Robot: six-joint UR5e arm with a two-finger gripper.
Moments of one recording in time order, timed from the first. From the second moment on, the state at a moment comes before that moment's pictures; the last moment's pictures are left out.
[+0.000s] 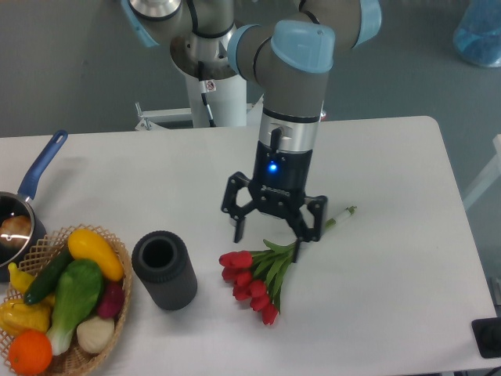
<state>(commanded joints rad) 2.50 -1.79 -1.68 -0.73 0.97 0.83</state>
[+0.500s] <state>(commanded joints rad) 2.50 -1.79 -1.70 -0.74 0.98 0.85</state>
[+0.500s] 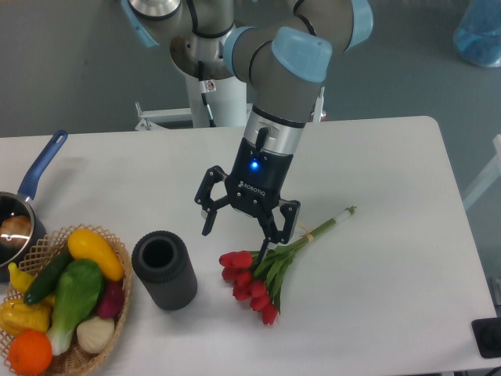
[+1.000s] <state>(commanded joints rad) 2.52 -1.85 -1.70 -0.74 1.13 0.98</state>
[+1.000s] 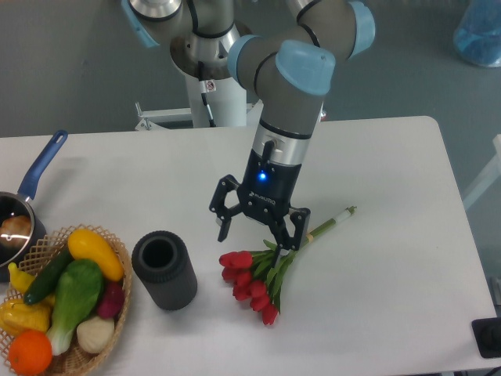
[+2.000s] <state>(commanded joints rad) 2.53 -1.97 -1.70 -0.79 1.31 1.09</state>
